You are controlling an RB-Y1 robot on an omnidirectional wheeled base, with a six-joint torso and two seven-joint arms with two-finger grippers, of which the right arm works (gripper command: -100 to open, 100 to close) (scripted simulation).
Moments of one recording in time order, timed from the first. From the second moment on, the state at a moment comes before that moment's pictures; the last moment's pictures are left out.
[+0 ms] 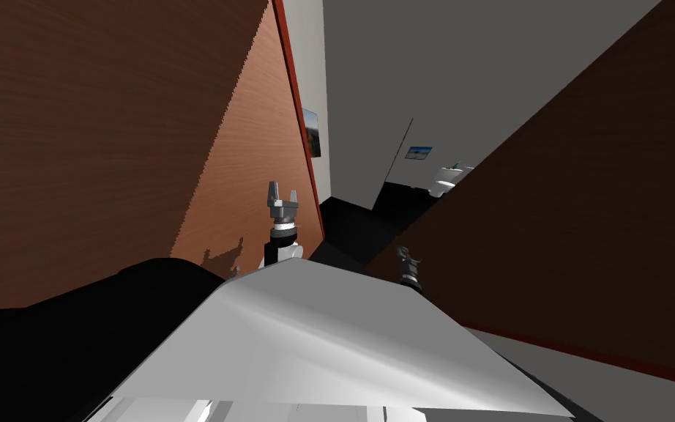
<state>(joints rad) 0.10 -0.32 -0.09 -0.74 -0.25 -0.86 -0.16</state>
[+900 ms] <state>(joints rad) 0.16 -0.37 -0.01 -0.75 -0.21 -0.92 -0.25</state>
